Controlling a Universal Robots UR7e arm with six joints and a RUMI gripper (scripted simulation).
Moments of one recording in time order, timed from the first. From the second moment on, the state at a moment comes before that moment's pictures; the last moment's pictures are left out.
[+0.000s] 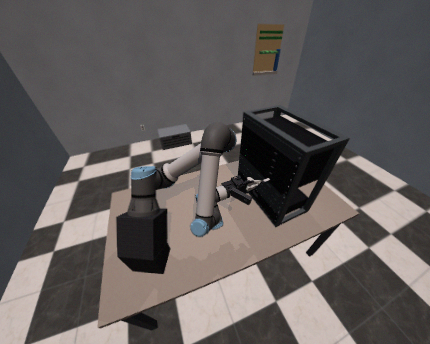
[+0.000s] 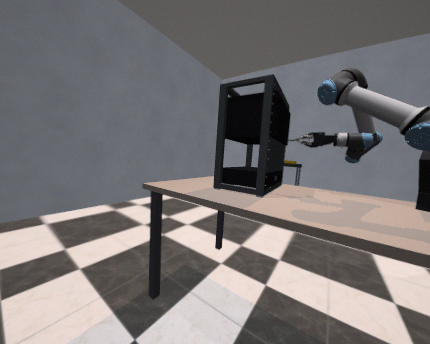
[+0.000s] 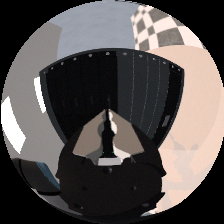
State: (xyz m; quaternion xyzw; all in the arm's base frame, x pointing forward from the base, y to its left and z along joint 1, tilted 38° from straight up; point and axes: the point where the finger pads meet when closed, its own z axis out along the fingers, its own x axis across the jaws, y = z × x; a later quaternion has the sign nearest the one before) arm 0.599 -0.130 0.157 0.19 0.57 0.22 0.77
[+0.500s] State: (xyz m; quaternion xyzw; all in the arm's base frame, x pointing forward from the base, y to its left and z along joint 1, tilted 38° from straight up) arm 0.614 -0.131 0.162 0.19 0.57 0.22 0.77
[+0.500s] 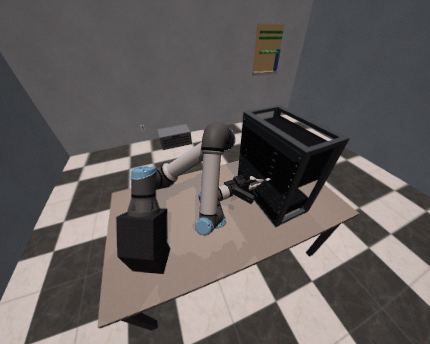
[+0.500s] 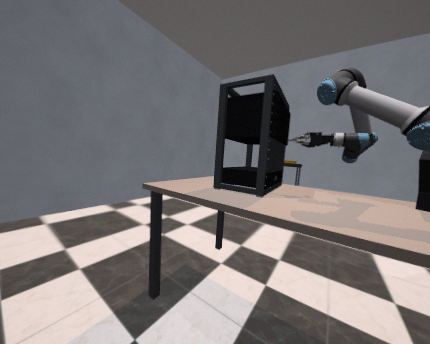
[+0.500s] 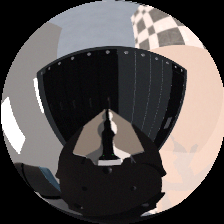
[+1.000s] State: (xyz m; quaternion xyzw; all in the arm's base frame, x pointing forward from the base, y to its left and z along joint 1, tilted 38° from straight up) arm 0.633 -0.132 0.167 0.19 0.57 0.22 0.77
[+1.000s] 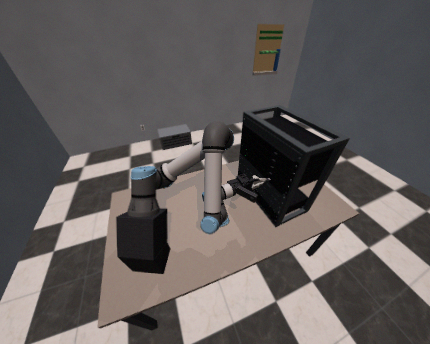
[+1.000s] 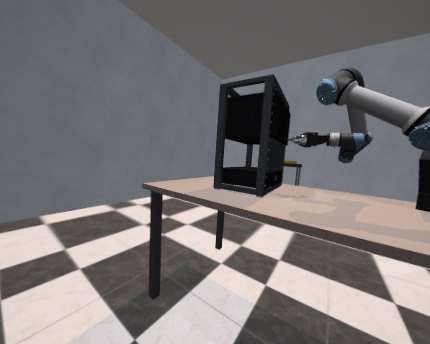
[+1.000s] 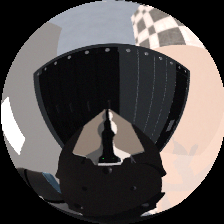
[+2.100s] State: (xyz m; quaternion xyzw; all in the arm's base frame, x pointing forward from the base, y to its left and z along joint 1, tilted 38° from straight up) arm 0.647 -0.133 0.171 0.19 0.57 0.22 0.77
